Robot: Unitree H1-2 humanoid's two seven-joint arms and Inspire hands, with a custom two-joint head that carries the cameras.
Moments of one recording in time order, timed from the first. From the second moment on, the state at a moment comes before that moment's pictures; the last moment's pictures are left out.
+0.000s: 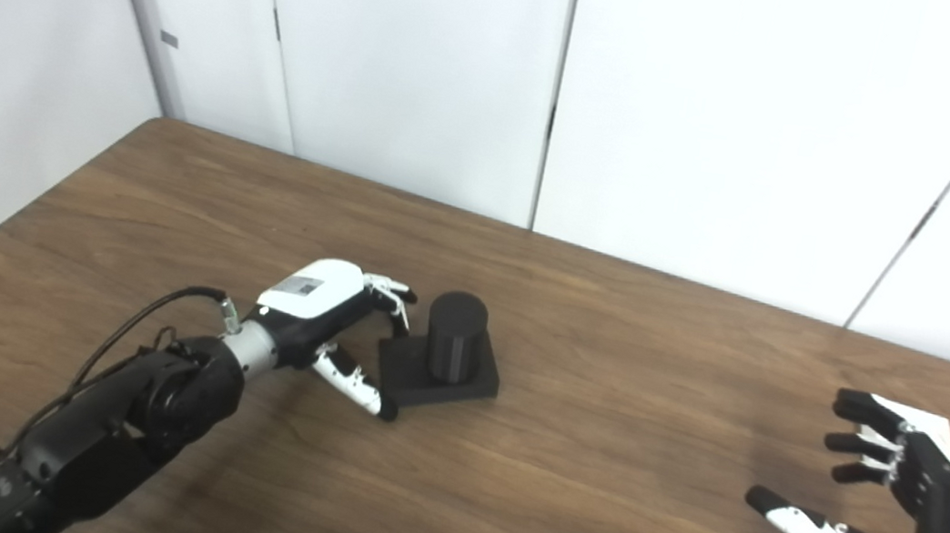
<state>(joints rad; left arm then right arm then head) -0.29 0.51 -0.39 0.04 0.61 0.03 -0.20 0.05 -0.18 -0.11 -0.37 -0.25 0.07 -0.03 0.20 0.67</state>
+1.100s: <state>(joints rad) -0.41 0.56 -0.58 -0.04 0.74 -0.13 -0.37 0.03 -0.15 -0.09 -0.34 -0.30 0.07 -0.05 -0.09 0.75</state>
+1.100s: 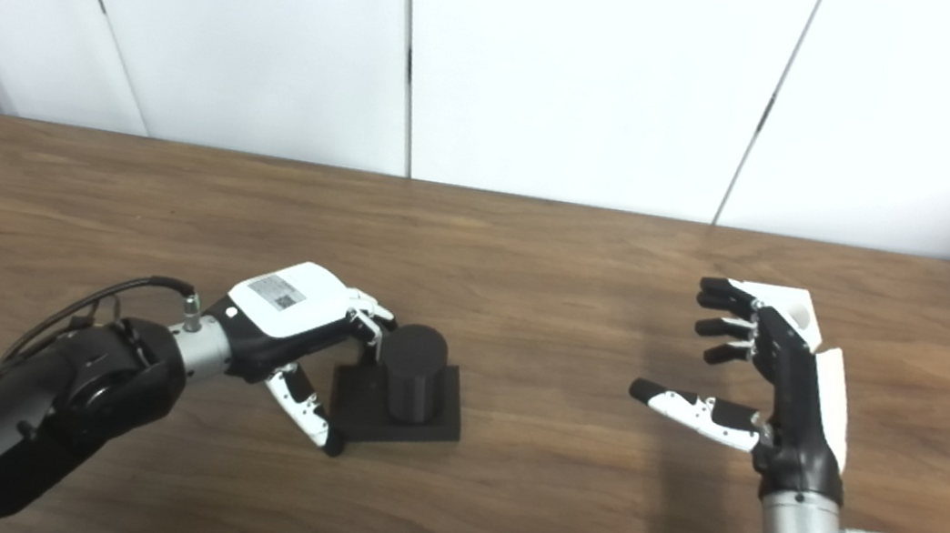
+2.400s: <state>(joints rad) -0.34 0.58 -0.51 -0.06 0.75 -0.20 -0.35 -0.36 -0.82 0.07 -0.22 -0.66 0.26 0.49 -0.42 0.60</state>
